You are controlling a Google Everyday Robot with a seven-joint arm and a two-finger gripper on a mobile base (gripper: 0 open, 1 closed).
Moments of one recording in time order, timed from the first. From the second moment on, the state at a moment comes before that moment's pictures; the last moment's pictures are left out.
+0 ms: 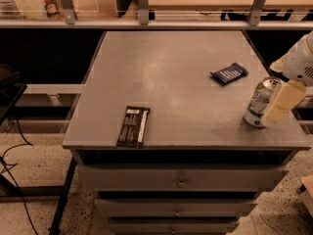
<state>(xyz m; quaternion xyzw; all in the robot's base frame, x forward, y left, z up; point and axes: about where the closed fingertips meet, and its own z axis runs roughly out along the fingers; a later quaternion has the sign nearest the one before) 0.518 -0.279 0.879 -0.54 0.83 0.03 0.17</state>
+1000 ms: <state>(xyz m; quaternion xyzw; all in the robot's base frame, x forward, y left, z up) 0.516 -0.283 0.884 -0.54 0.82 0.05 0.18</state>
